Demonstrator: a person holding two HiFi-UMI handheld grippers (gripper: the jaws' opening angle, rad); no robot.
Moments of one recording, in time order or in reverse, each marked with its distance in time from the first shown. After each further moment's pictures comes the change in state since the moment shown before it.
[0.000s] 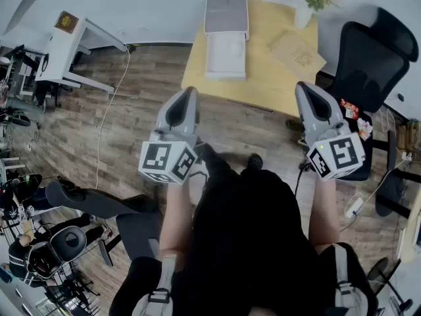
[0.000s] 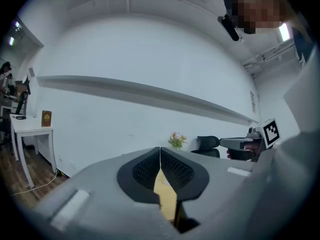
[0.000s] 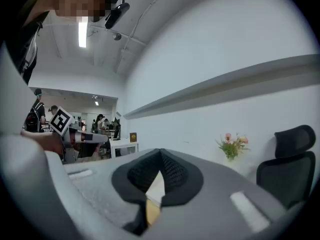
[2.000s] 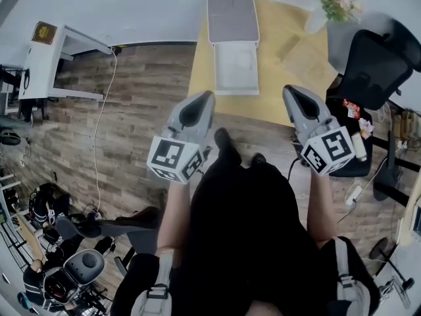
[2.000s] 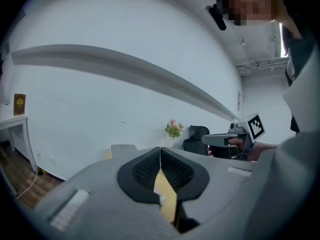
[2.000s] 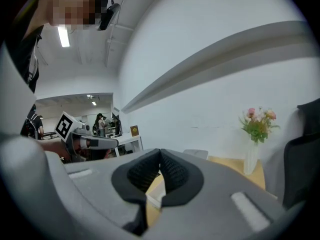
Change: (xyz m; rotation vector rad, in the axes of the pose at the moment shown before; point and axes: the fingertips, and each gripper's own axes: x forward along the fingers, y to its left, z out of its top) left arm 0.114 0.095 -0.036 -0.014 0.141 -0.236; right arm 0.166 0.004 -0.045 0.117 0.118 0.035
